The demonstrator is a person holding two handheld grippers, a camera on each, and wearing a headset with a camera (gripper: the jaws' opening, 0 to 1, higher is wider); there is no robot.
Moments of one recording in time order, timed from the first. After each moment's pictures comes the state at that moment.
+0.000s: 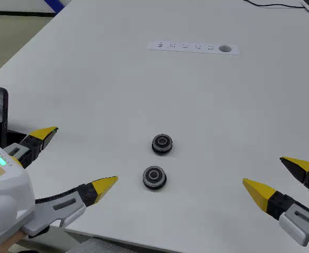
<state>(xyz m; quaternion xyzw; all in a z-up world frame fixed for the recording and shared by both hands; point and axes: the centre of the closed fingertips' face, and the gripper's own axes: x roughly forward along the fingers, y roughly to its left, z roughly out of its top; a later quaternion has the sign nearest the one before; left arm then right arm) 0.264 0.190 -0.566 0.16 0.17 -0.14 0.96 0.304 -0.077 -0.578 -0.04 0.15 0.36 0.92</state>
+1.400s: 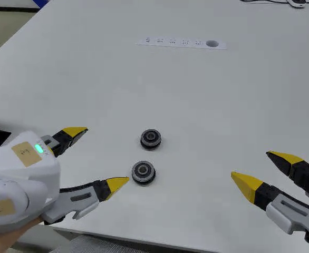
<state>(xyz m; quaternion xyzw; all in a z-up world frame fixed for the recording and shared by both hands) 0.281 0.138 -0.593 0.20 0.20 -0.25 0.92 0.301 -0.081 -0.582 -0.02 0.17 0.35 0.92</state>
